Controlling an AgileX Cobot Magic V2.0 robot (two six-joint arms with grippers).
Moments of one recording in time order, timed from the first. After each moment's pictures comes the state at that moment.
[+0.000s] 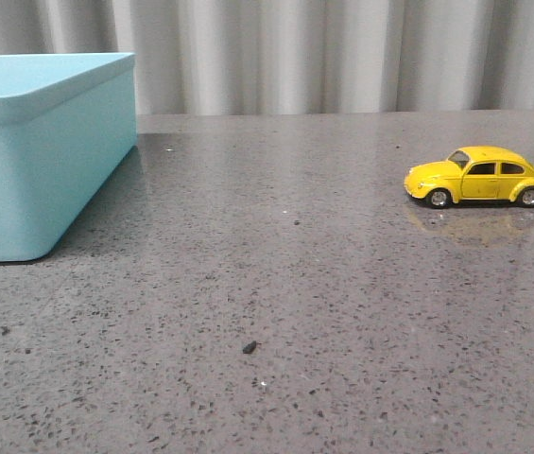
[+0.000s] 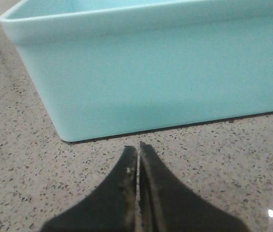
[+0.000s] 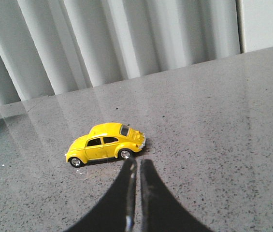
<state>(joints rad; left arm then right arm) -0.06 0.00 0.00 -0.06 0.32 0.07 0.03 -0.01 0.01 0.16 0.06 0.06</state>
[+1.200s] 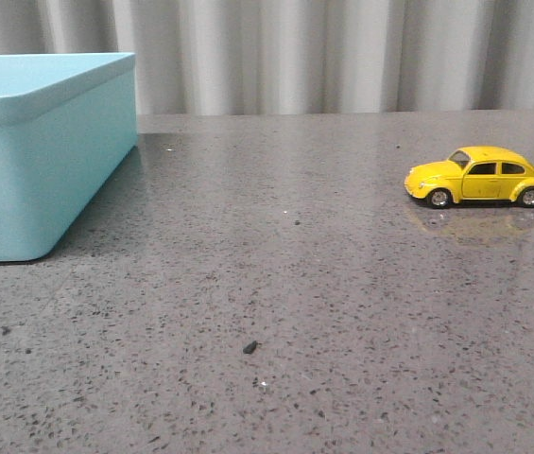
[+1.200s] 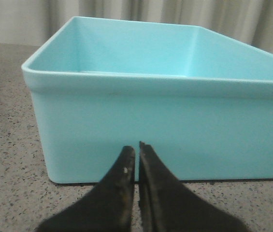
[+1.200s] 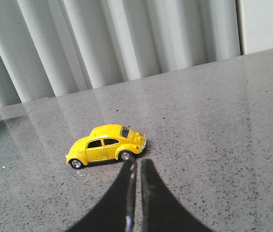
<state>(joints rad) -0.06 0.00 0.00 -0.23 0.17 0.07 0.03 -0.01 0.01 0.17 0.06 0.06</state>
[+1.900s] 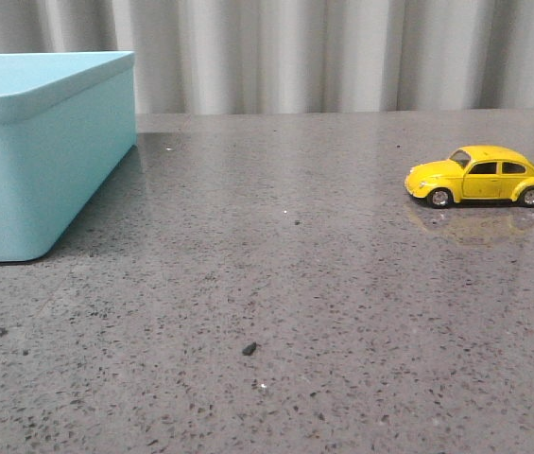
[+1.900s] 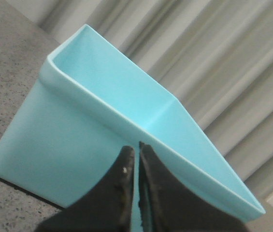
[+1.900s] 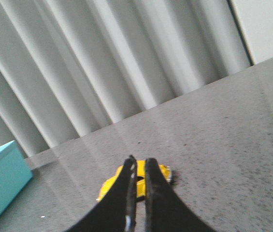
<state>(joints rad) -0.06 0.00 -0.02 -0.81 0.07 0.08 0.03 -0.01 -0.05 0.36 0.01 0.06</state>
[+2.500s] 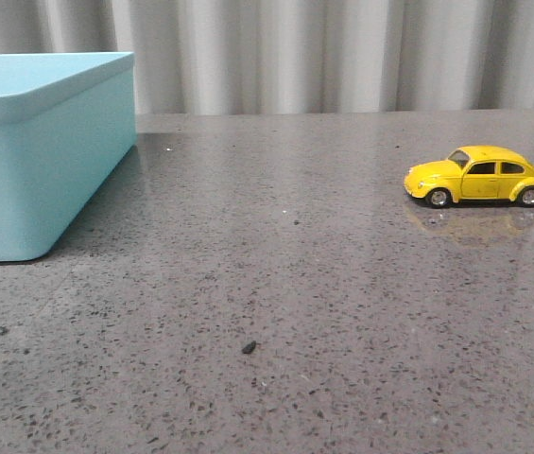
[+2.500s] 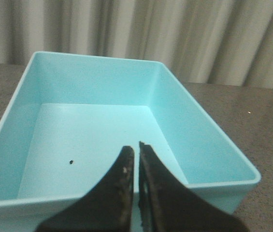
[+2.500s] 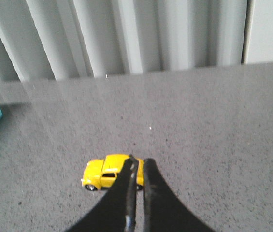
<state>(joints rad) -0.14 0.34 -0.40 -0.36 0.29 0.16 0.03 0.43 -0.66 0.08 0.54 0.04</state>
